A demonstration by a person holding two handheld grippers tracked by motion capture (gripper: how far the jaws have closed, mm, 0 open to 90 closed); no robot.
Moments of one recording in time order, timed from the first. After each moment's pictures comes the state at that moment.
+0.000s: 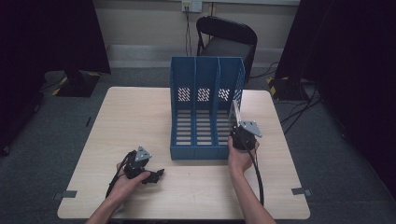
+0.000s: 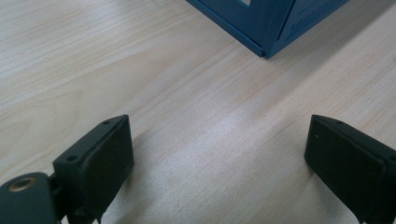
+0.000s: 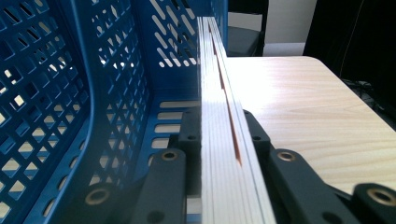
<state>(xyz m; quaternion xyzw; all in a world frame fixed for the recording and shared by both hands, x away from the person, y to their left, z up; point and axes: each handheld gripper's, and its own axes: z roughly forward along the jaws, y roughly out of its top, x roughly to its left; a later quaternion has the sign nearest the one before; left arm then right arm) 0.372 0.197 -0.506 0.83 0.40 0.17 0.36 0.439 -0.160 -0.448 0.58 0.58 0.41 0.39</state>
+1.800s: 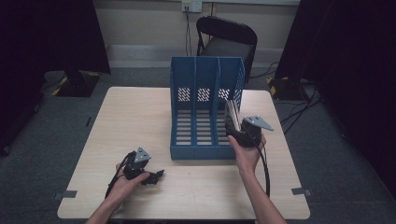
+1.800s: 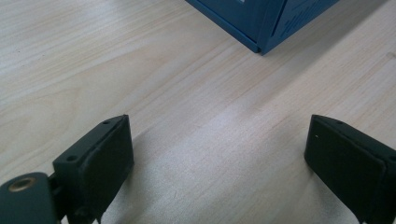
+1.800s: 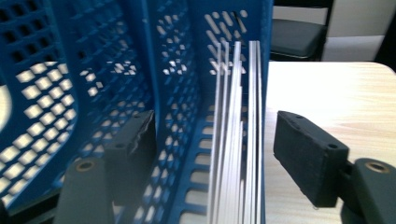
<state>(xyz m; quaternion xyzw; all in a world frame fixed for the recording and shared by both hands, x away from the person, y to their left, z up) 0.369 0.199 -0.506 0.83 0.40 0.17 0.36 0.431 -0.176 -0.415 0.54 0.64 0.47 0.30</state>
